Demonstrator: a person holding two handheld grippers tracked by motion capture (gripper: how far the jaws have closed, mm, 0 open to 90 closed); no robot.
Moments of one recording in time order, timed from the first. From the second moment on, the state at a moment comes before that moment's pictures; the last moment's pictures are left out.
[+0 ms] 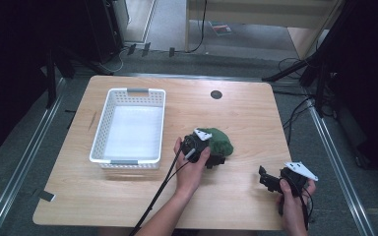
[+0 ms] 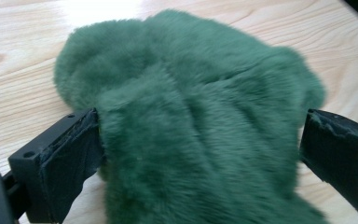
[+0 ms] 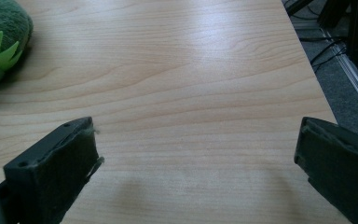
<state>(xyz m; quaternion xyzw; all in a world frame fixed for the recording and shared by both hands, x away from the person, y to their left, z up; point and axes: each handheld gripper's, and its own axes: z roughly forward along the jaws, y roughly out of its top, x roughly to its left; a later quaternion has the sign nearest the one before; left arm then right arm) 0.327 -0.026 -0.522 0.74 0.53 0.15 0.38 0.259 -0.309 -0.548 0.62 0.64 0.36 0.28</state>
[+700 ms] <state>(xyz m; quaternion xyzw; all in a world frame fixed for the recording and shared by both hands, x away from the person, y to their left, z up) 0.333 -0.041 -0.537 0.75 0.55 0.16 0.33 0.259 -0.309 -0.548 0.62 0.64 0.36 0.28</state>
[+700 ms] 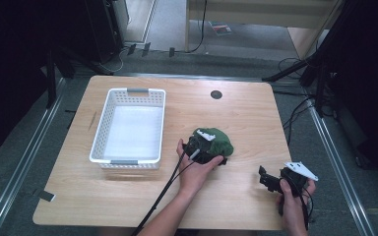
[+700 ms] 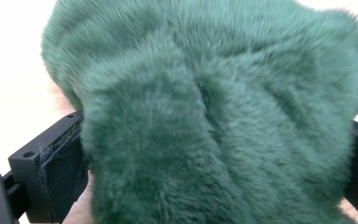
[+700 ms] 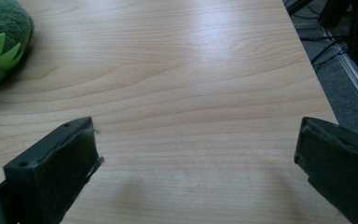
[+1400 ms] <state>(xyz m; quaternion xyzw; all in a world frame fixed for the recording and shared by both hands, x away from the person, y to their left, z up) 0.327 -0.038 -0.529 0.76 0.53 0.17 0.35 0.260 -0.309 -0.548 0.62 0.64 0.36 0.28</state>
